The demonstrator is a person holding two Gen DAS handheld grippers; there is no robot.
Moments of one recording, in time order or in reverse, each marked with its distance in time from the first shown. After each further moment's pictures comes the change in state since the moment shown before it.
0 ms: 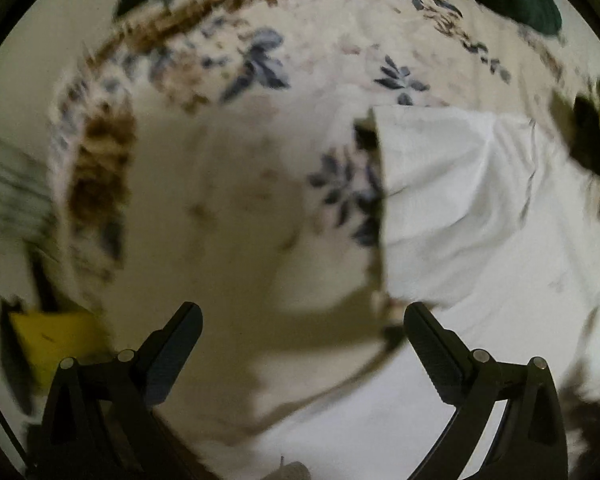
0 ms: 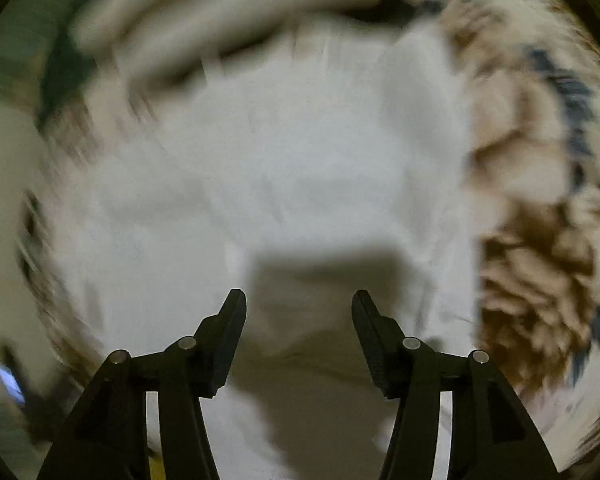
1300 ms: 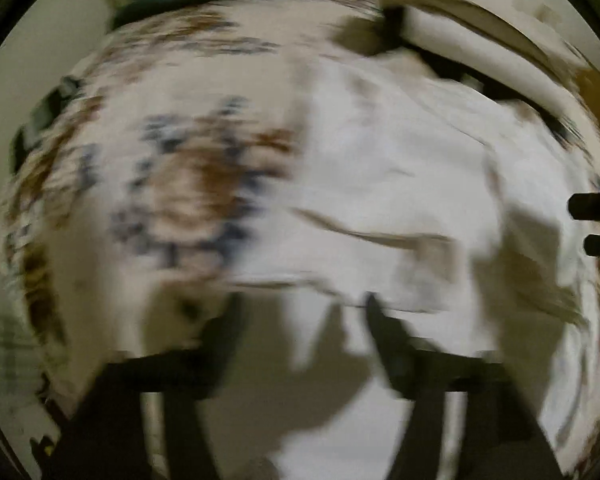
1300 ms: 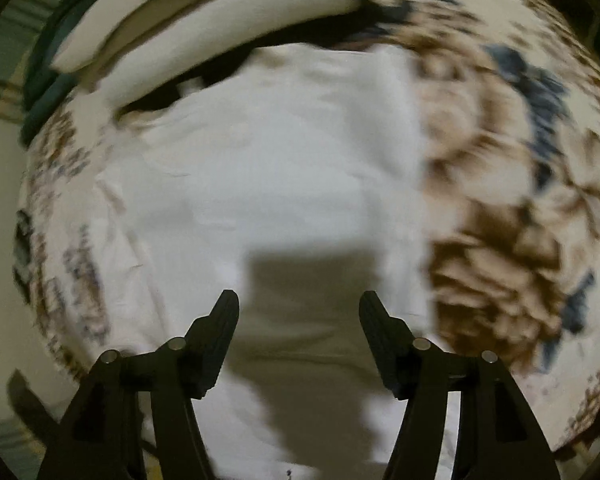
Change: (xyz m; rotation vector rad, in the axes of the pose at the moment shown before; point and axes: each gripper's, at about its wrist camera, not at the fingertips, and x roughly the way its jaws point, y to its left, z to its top) left arm -0.037 -0.122 -0.078 0.531 -0.215 0.005; right arm -0.078 -0.039 0.001 0.067 -0.034 0.034
